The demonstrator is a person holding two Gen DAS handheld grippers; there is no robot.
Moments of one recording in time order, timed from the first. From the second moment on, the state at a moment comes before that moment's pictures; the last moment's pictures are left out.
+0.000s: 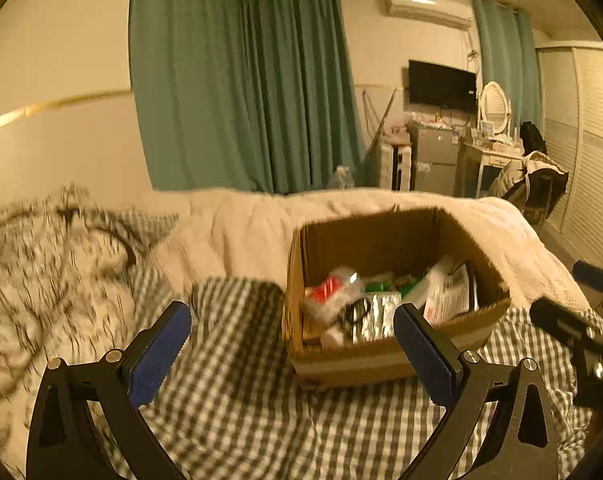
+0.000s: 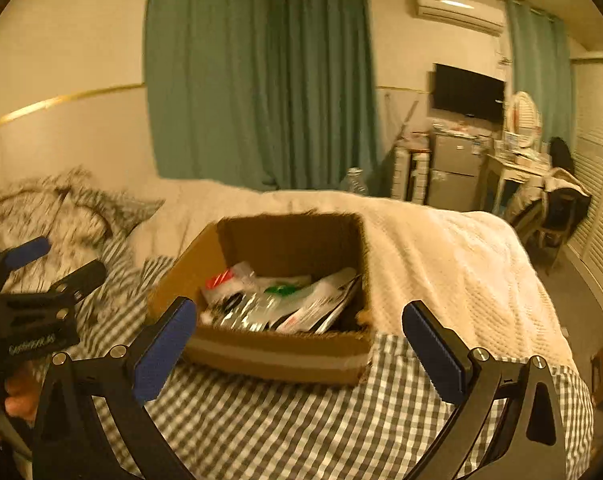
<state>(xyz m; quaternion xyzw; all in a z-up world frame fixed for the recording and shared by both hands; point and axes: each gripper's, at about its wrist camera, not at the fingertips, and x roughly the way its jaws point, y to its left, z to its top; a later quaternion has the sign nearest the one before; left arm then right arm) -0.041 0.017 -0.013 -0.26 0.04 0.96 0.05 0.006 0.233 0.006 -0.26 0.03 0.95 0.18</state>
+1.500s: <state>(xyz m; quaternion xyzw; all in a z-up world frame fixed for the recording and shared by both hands) 0.039 0.057 -0.204 -0.55 0.03 0.81 0.20 -0.047 0.180 -0.215 -0.62 -0.06 0.78 -0.09</state>
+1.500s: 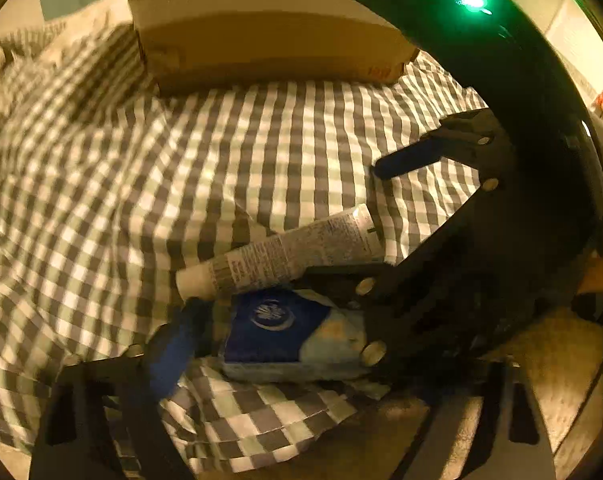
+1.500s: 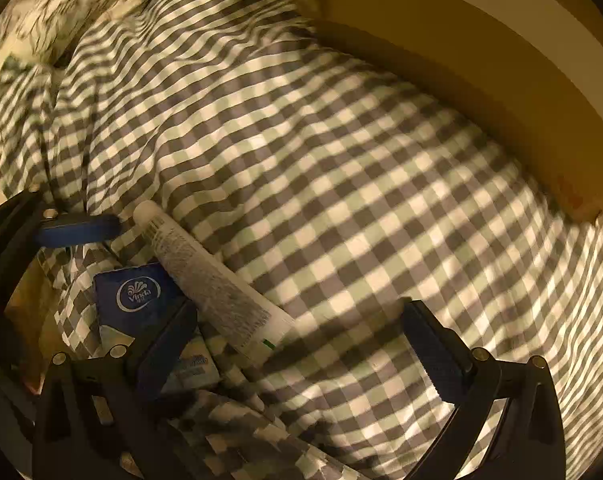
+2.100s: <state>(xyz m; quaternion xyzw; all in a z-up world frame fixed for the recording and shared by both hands) 0.032 0.021 -0.186 -0.52 0.01 0.84 0.14 -0.067 0.143 -0.206 -0.58 0.00 0.81 -0.12</state>
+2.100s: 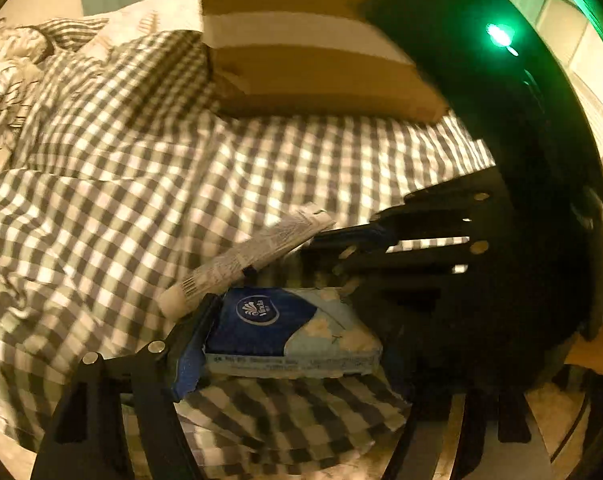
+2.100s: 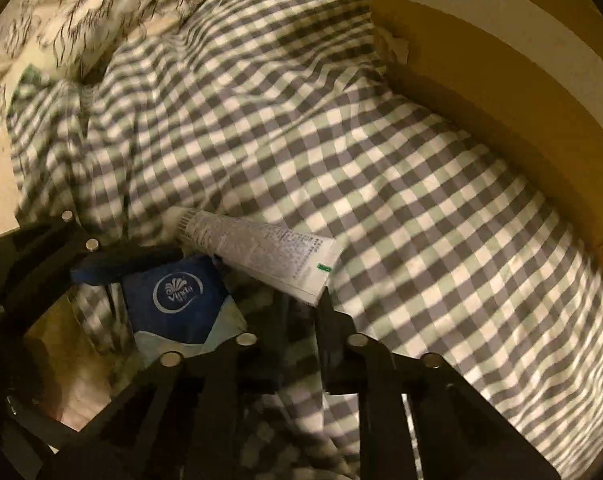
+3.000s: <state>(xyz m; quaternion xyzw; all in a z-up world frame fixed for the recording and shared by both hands) -0.020 -0.099 0.005 -0.29 -0.03 0.96 -0.03 -0.069 0.096 -0.197 -0.57 0.00 0.80 -0.18</state>
